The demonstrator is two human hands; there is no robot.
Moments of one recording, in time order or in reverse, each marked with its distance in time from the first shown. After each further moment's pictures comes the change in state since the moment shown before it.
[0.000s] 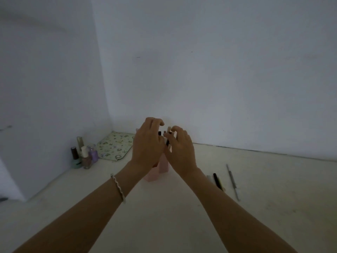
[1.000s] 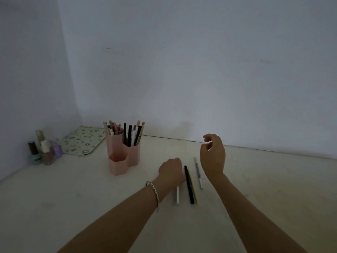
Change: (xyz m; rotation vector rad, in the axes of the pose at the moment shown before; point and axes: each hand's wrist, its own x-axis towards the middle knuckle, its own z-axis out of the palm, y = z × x) left_hand -0.062 0.123 0.100 0.062 -1.031 -0.325; right_hand -0.060 0.130 -0.102 0.129 0.142 0.646
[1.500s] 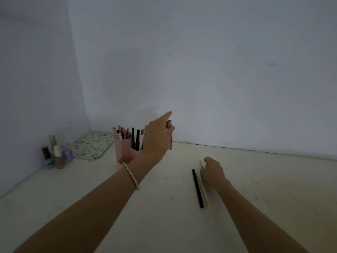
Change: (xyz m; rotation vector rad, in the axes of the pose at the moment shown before) left_hand -0.004 -0.031 -0.107 -0.533 0.726 0.305; right_hand -0.012 0.027 0.016 -0.566 -0.626 0.248
